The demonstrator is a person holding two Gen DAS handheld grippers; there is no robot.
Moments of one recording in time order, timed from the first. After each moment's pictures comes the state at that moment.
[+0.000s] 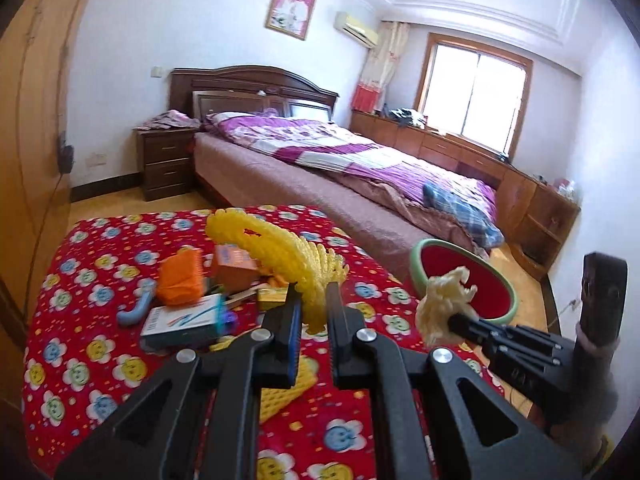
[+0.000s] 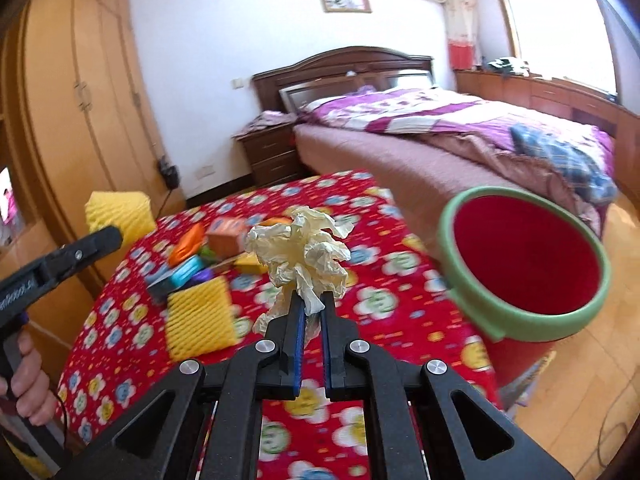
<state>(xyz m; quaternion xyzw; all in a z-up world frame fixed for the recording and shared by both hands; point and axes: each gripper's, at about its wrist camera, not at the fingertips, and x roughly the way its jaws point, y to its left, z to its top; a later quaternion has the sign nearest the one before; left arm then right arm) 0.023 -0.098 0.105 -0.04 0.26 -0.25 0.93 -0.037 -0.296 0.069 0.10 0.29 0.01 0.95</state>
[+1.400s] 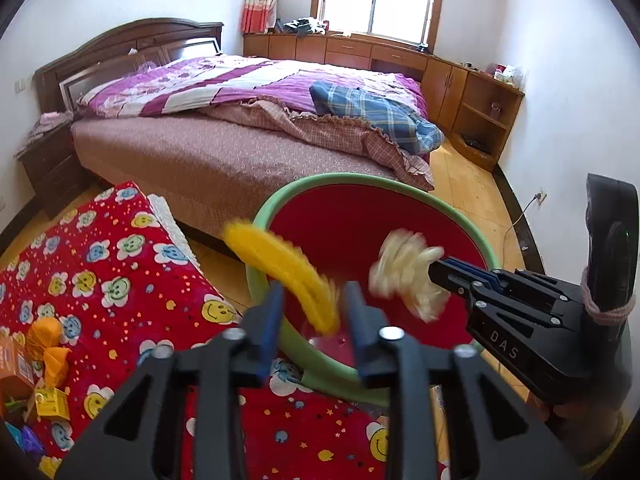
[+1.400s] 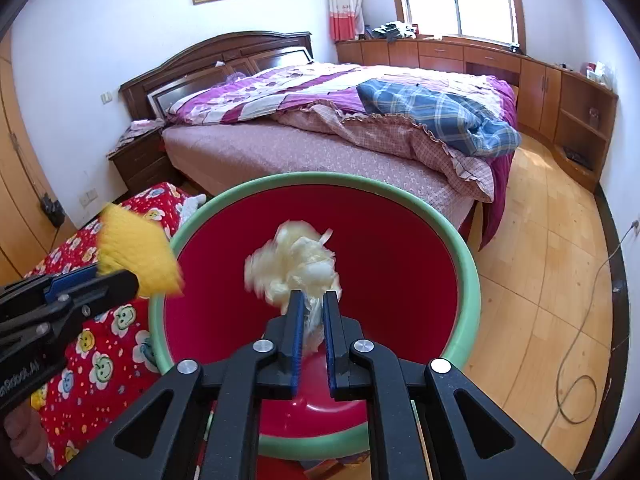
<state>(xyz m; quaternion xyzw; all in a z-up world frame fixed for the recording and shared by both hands) 0.107 -0.368 0.042 0.10 0.36 -0.38 0.85 0.010 -0.496 0.021 0.14 0.34 -0.16 0.92</state>
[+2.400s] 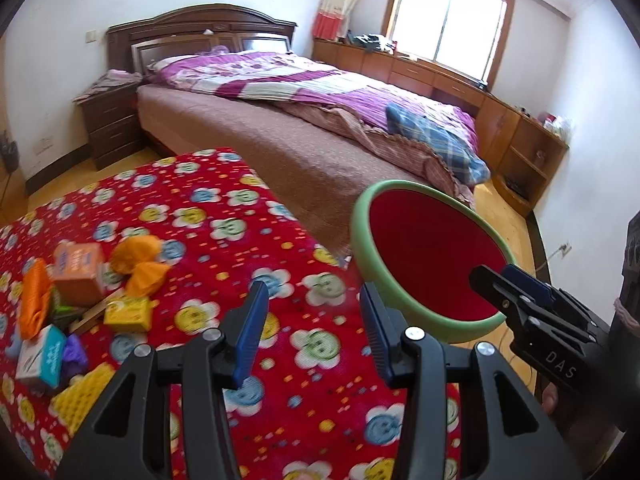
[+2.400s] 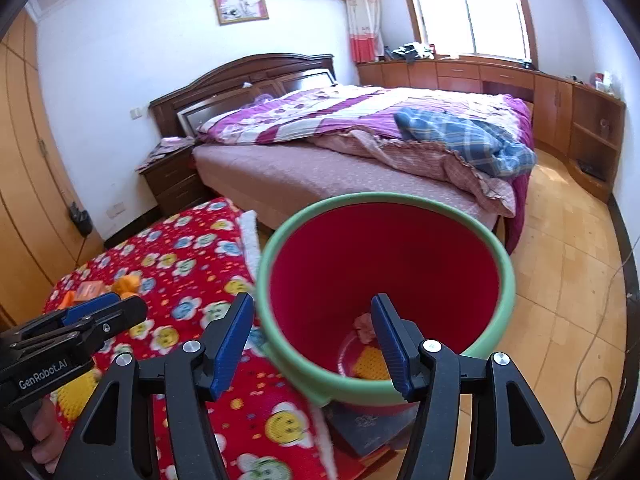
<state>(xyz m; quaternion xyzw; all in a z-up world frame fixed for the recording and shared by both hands) 0.088 -0.251 0.065 0.02 0.37 -0.29 0.88 -0.015 -0.417 0.059 0.14 0.29 -0.13 0.94</state>
